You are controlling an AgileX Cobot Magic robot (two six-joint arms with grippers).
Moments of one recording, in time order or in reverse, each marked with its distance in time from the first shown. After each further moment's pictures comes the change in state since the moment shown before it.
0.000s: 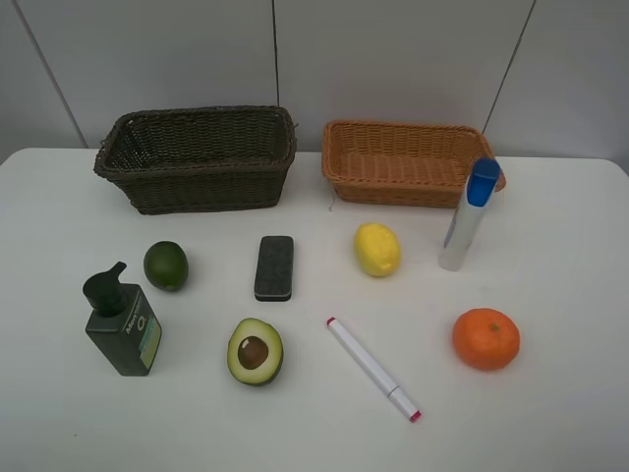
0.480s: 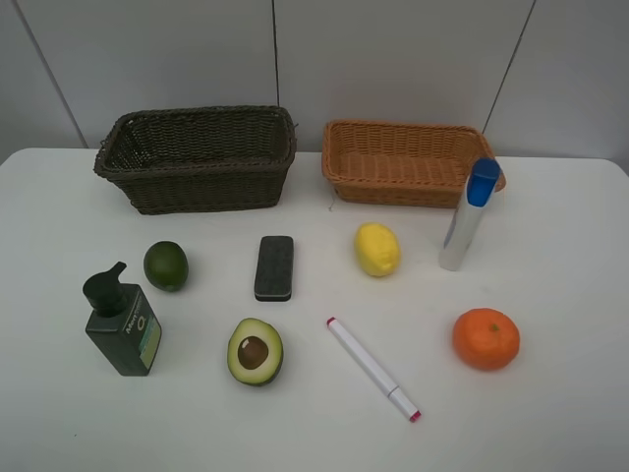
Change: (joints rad) left arm 0.000 0.000 0.000 -0.005 0.000 0.004; right arm 0.000 0.000 0.000 0.000 0.000 0.000
